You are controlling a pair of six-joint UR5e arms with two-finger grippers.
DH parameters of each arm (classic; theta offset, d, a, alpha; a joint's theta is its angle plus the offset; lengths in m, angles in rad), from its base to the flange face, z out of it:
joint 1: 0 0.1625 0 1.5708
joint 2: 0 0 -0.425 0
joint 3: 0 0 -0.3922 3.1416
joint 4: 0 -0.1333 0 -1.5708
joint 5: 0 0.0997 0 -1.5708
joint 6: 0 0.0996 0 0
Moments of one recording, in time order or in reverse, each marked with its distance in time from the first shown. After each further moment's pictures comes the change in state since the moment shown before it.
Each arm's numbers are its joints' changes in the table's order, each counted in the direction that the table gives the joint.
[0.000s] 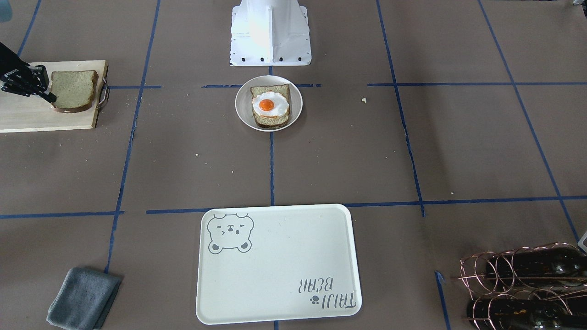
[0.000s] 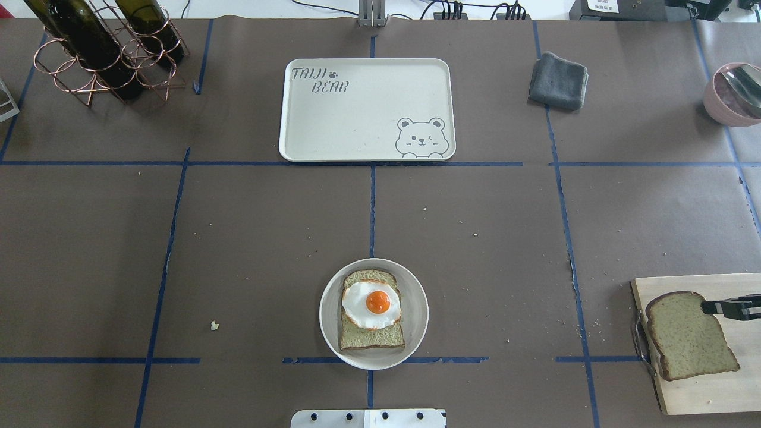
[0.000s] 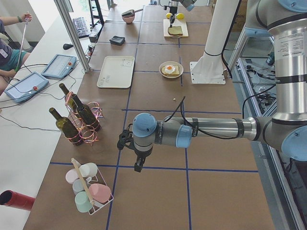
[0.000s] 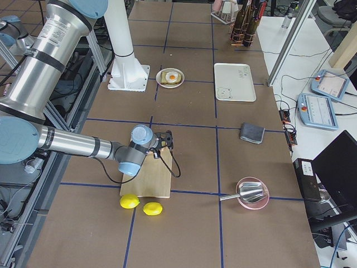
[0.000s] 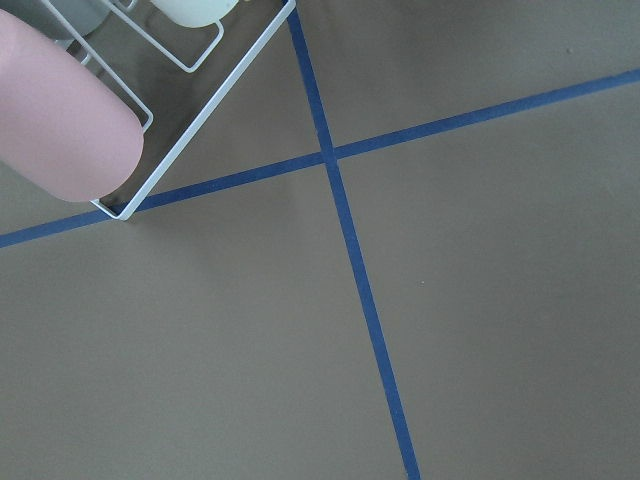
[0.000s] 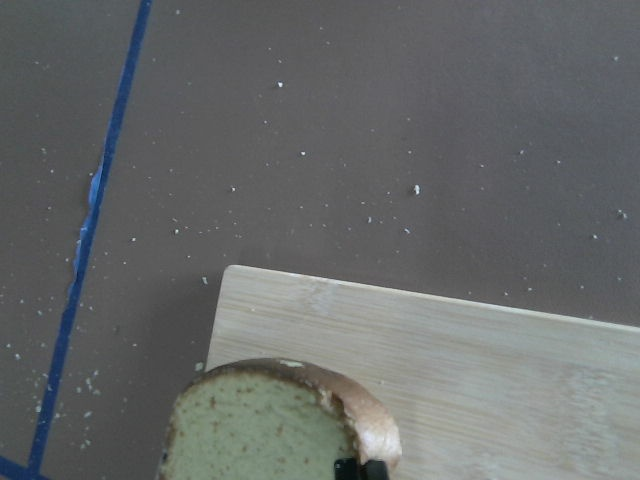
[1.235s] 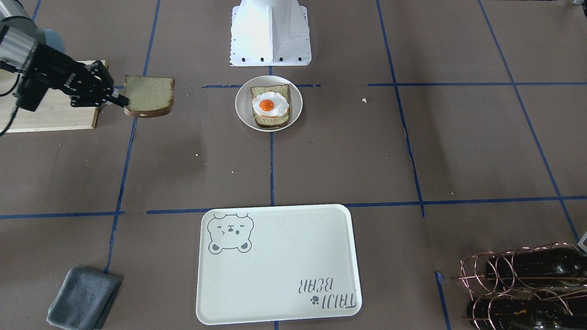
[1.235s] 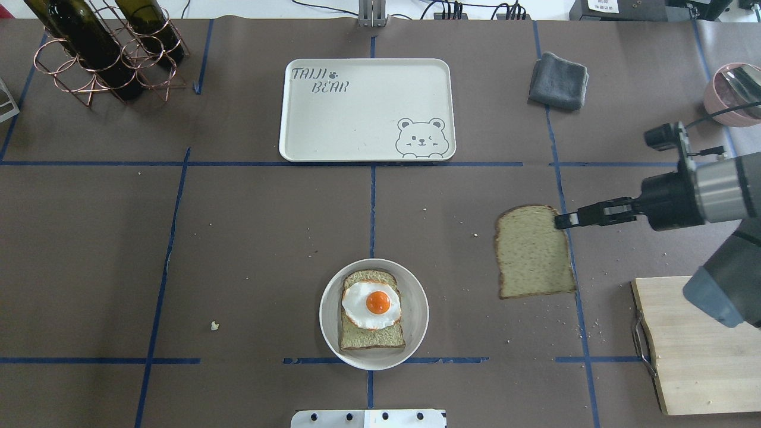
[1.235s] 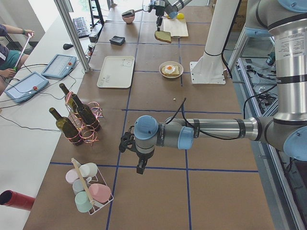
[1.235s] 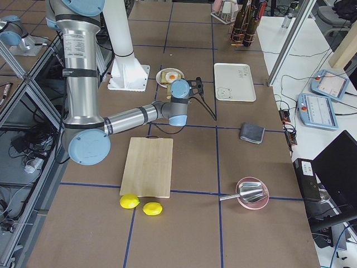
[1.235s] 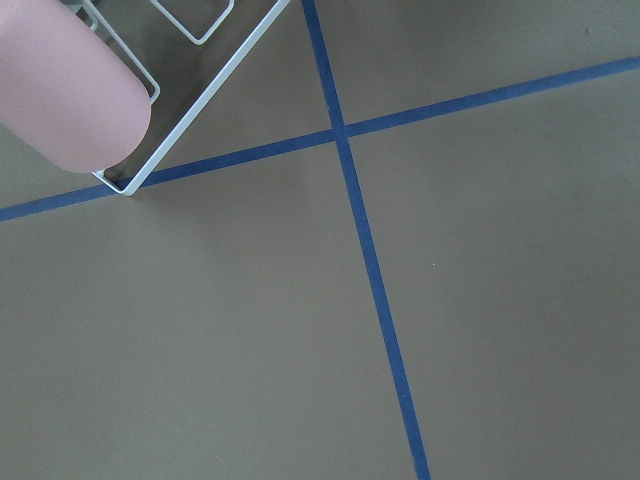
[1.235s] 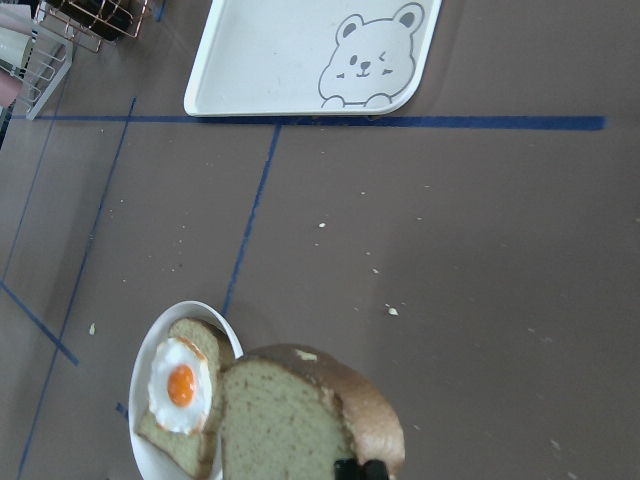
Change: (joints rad) left arm -0.001 0.013 0.004 -0.002 0.000 0.000; right arm -0.004 0.529 0.072 0.118 0.107 0.276
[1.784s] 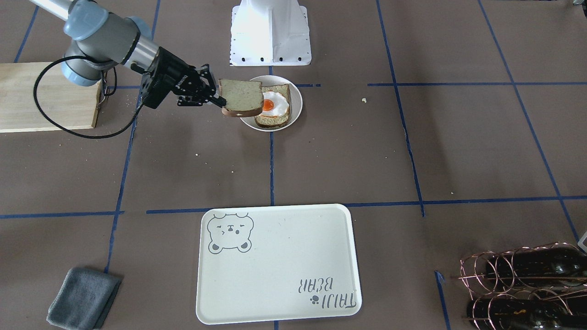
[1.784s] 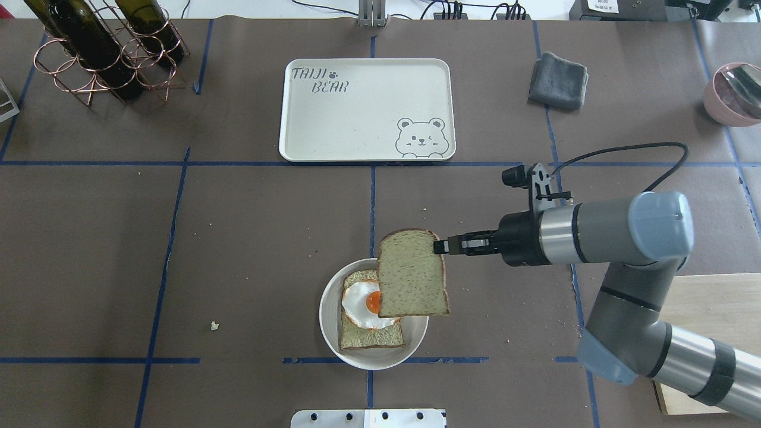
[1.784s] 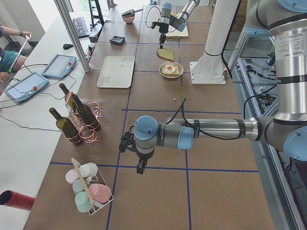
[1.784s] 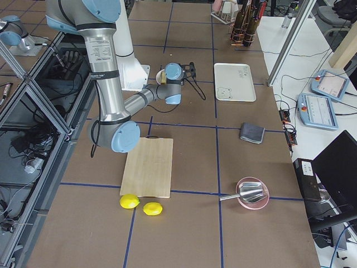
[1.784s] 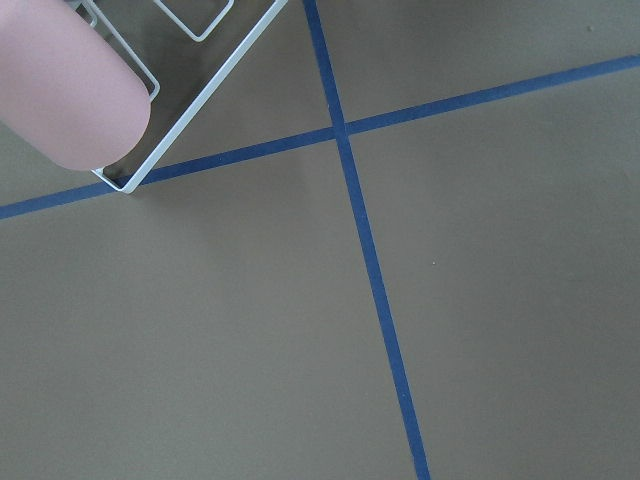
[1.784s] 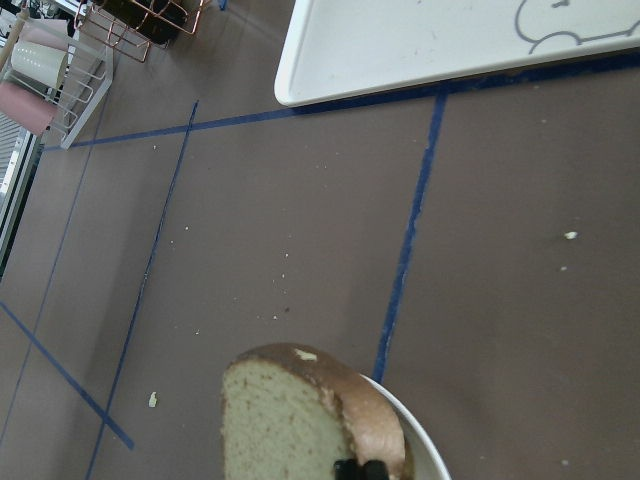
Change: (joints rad) left arm 0.001 0.000 0.000 0.001 -0.001 0.000; right arm -0.316 0.209 -0.007 0.171 -0.374 0.040
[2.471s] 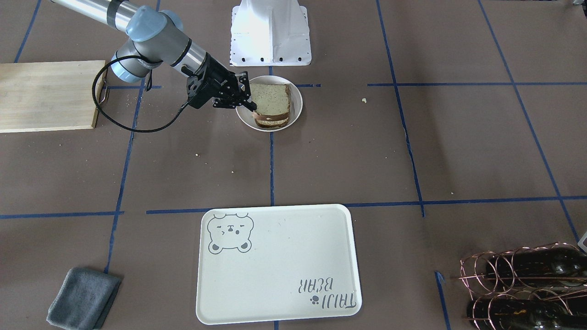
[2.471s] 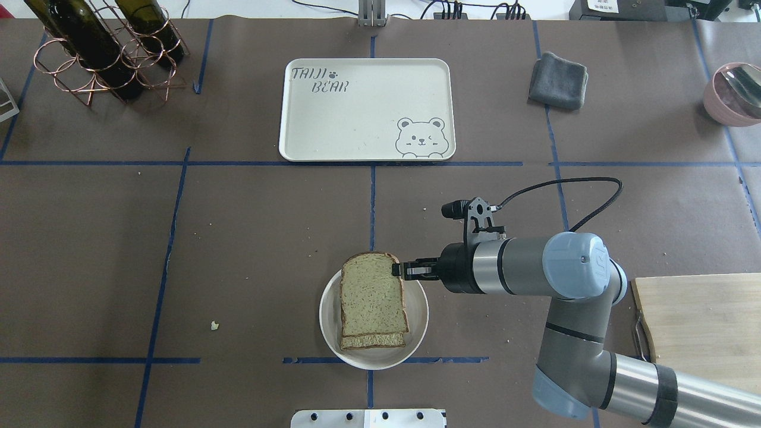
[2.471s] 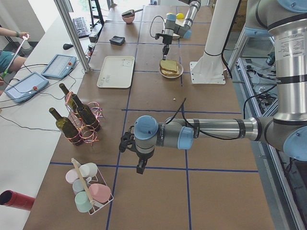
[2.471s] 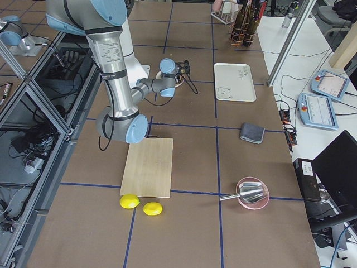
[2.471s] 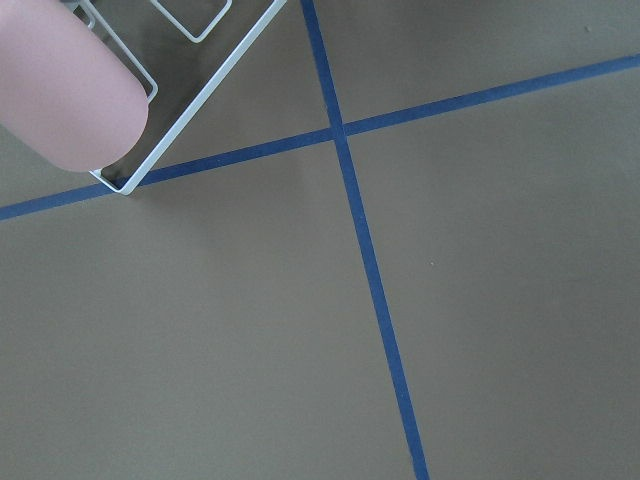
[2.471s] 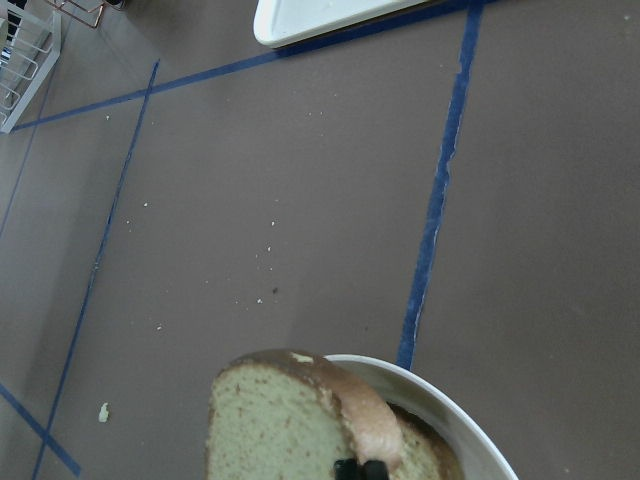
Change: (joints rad) left arm 0.000 0.000 -0.002 0.000 0.000 0.001; right arm -0.104 0.090 -0.090 0.068 -0.136 -0.004
